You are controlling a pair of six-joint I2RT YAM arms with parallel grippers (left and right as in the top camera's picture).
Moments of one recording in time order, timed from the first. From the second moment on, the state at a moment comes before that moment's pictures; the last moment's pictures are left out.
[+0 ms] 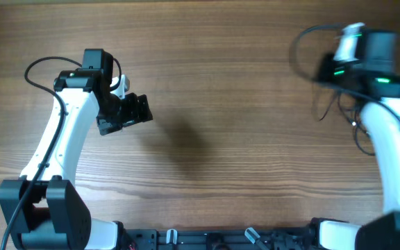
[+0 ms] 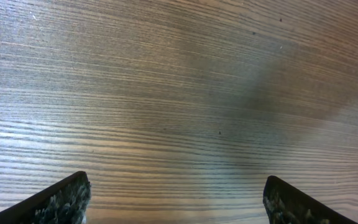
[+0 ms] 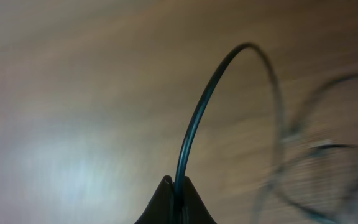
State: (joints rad) left arm -0.03 1.62 1.25 -1.12 0.25 -0.25; right arm -0.17 1.45 1.30 -0.63 -0.06 0.23
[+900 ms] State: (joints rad) left arm -0.03 1.62 1.25 -1.12 0.25 -0.25; right arm -0.71 1.59 1.33 -0.70 -0.06 0.34
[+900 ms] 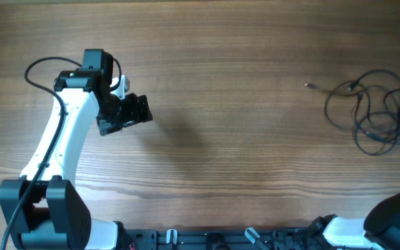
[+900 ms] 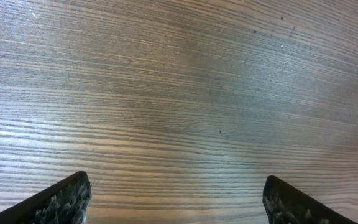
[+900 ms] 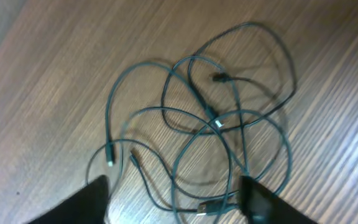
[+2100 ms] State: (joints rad) left arm -0.10 1.62 1.25 -1.15 -0.07 -0.46; right arm 0.18 1.61 1.33 -0.96 -0.15 0.03
